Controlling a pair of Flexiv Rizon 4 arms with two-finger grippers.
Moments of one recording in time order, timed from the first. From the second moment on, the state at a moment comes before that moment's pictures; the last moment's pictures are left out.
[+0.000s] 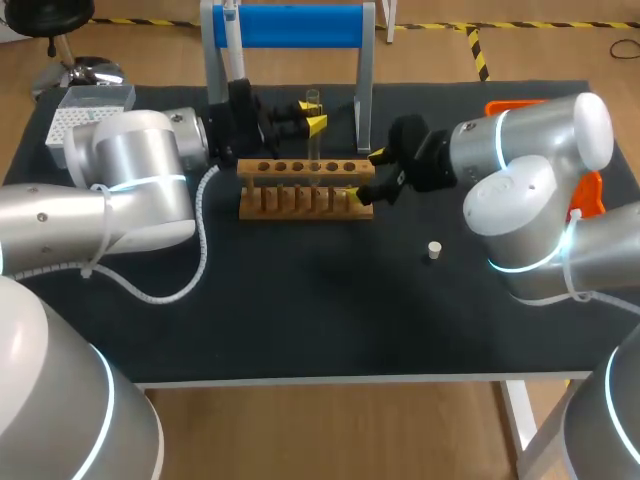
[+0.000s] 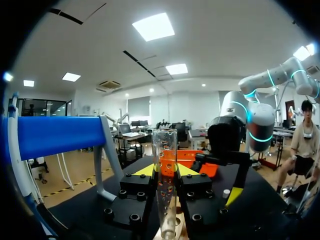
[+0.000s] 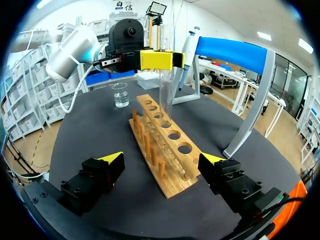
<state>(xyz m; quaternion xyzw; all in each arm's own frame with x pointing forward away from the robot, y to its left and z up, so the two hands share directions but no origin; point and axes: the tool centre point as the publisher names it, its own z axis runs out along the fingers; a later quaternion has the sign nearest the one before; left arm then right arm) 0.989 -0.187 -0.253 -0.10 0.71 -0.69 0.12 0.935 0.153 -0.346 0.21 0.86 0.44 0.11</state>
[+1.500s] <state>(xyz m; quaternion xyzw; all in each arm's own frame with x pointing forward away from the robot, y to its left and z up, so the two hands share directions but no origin) 0.993 -0.185 -0.282 -0.13 0.70 -0.69 0.11 0.935 0.153 -0.346 0.21 0.86 0.44 0.11</state>
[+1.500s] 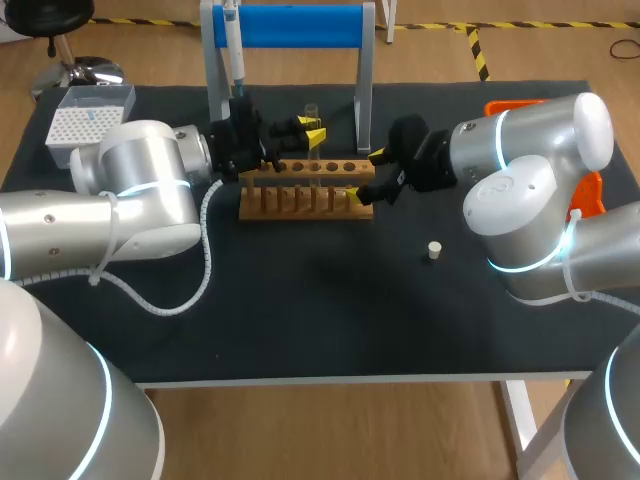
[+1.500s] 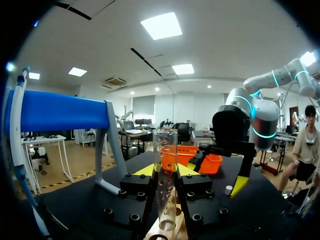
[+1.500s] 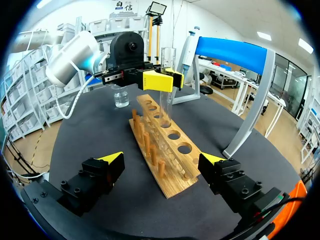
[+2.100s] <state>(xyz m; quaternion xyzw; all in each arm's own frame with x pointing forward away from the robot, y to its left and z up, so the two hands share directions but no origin) 0.992 -0.186 -0.286 -0.13 0.71 -0.69 0.11 0.935 0.153 -0.346 0.21 0.86 0.44 0.11</state>
